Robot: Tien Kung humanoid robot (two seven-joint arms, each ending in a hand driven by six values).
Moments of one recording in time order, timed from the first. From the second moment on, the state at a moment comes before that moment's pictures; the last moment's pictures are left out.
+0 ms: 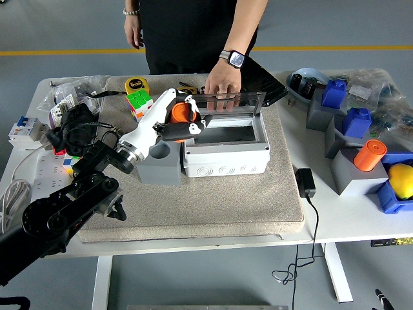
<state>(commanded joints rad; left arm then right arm) -0.61 0.19 -0.73 -1.23 1.14 0.20 -0.15 0.16 -0.19 0.38 0.30 0.34 -0.18 0.02</state>
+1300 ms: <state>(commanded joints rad) -1.02 0.00 -0.34 -0.91 1.35 0.17 0.23 0.17 -0.21 0.35 0.31 0.34 -0.20 0.03</state>
